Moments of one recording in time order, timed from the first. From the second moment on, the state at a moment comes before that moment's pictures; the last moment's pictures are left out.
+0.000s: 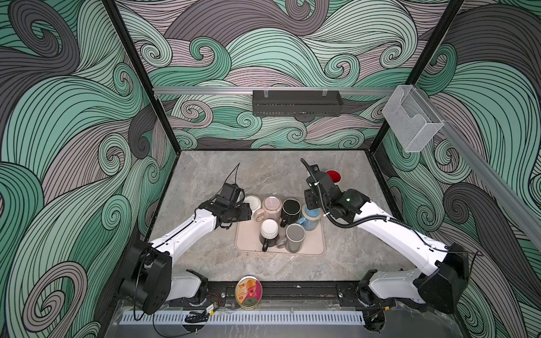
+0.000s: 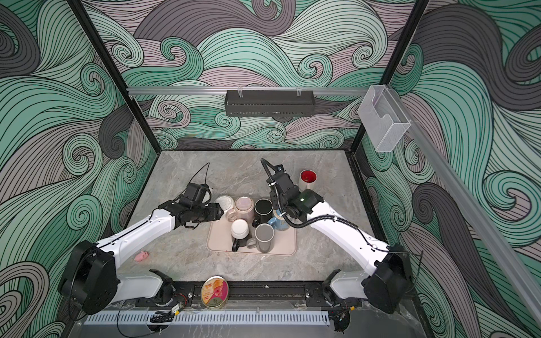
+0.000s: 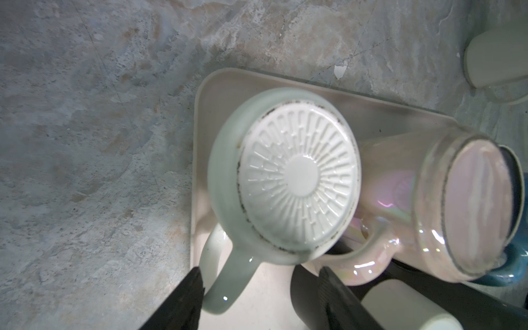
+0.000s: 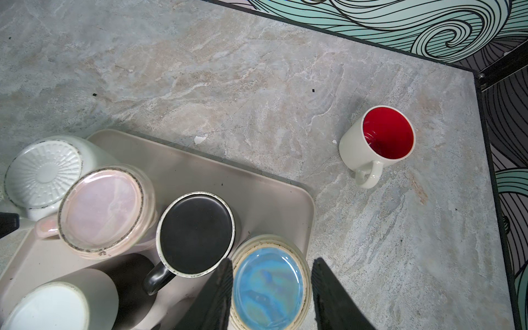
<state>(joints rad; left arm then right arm) -0.42 1.31 0.81 -0.50 0.11 -0.51 0.73 1.34 1.18 -0.73 0.40 0.30</state>
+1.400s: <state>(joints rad) -0.46 1.44 0.85 -0.54 -0.01 -0.44 0.74 1.43 1.17 -0.65 0.34 0.33</state>
